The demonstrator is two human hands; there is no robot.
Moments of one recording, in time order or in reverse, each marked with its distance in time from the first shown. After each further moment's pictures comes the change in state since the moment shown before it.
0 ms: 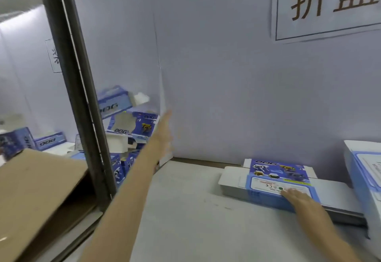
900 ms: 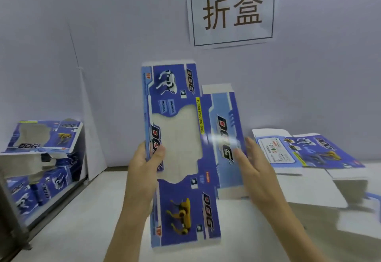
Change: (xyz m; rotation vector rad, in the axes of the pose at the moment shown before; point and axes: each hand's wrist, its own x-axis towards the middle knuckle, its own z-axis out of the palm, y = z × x) left_hand -0.111 -0.061 0.105 -0.058 -0.200 0.354; right_hand -0.050 -0.050 -0.140 0.996 0.351 0.158
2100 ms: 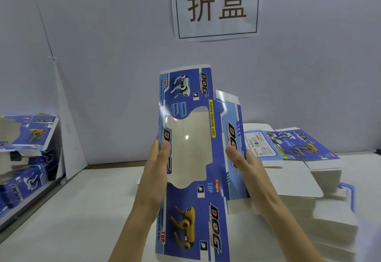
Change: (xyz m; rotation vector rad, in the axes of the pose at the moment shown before) left_hand -0.019 -0.014 0.038 -0.109 -0.269 -0.181; right_hand -0.001 0.009 -0.022 0.209 -0.062 0.183
